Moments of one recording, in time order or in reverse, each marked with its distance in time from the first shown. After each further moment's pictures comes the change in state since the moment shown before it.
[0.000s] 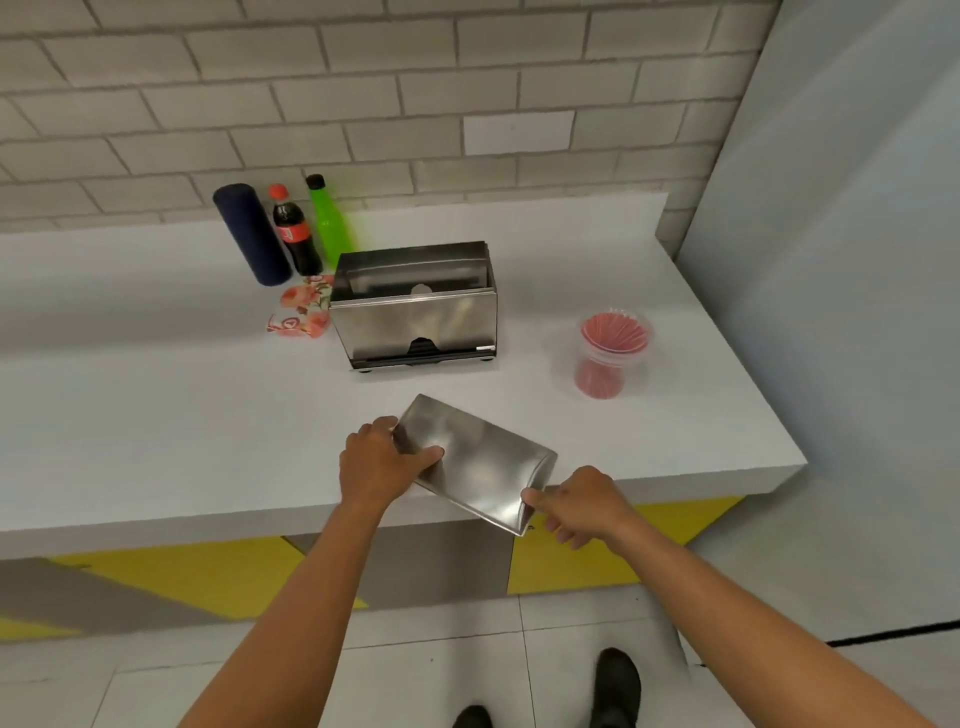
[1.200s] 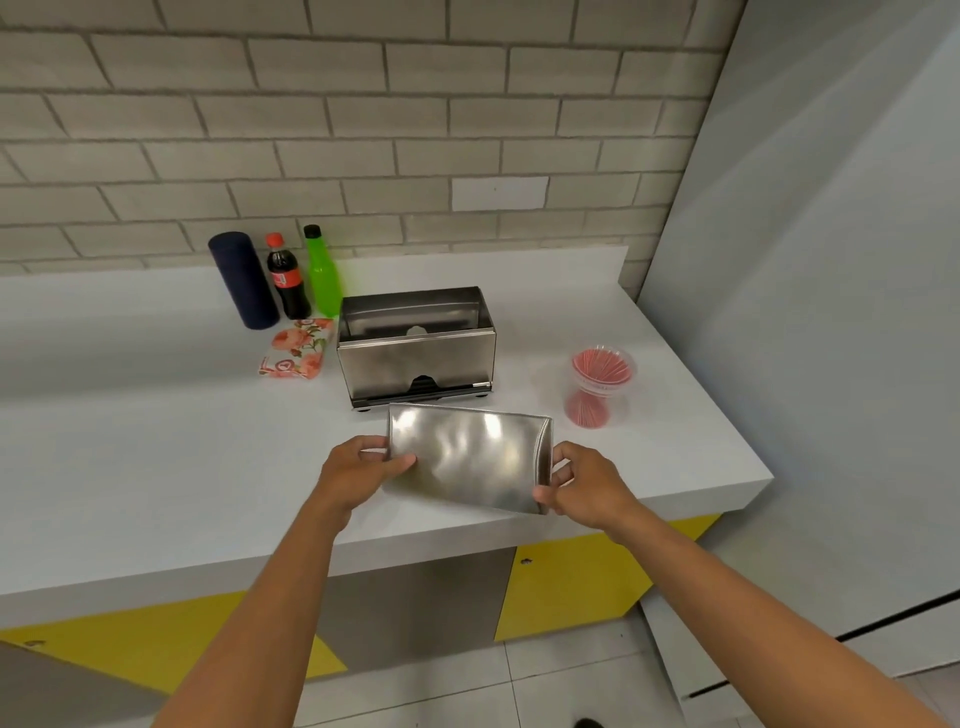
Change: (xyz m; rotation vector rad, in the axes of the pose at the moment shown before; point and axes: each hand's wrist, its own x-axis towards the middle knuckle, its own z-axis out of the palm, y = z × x) left_hand 0.033 -0.029 -0.055 -0.661 -0.271 -0.087; right_hand -0.030 -0.049 -0.006 0.014 0.247 -0.217
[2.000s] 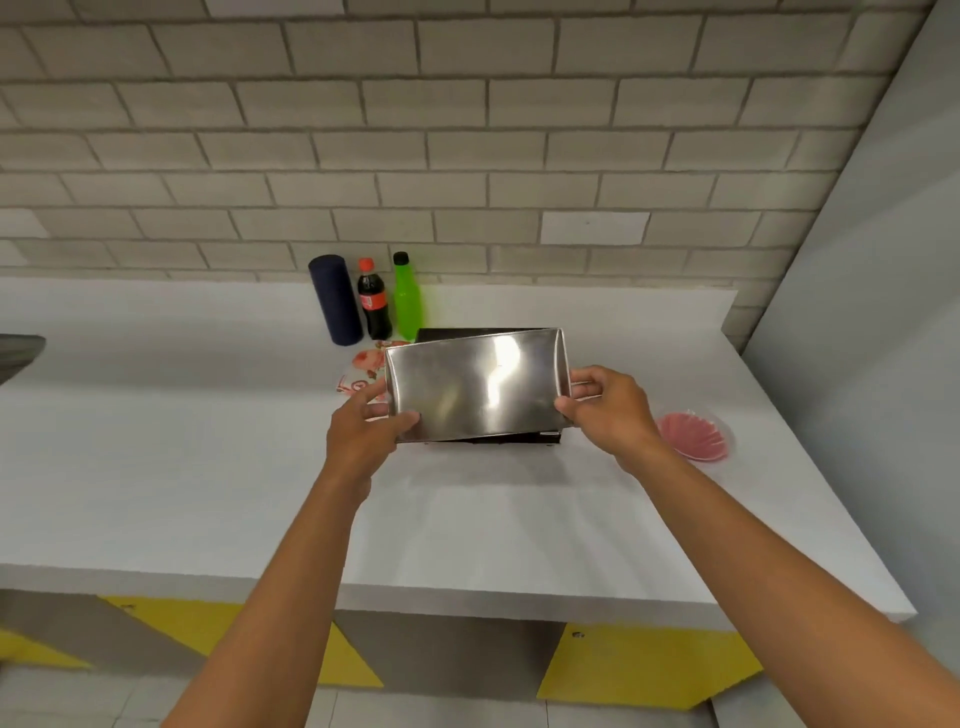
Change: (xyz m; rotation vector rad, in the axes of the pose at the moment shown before) left_hand 0.012 0.080 -0.049 -0.274 0.344 0.154; right_hand 0.108 -0.126 -0.024 0.213 0.150 -0.303
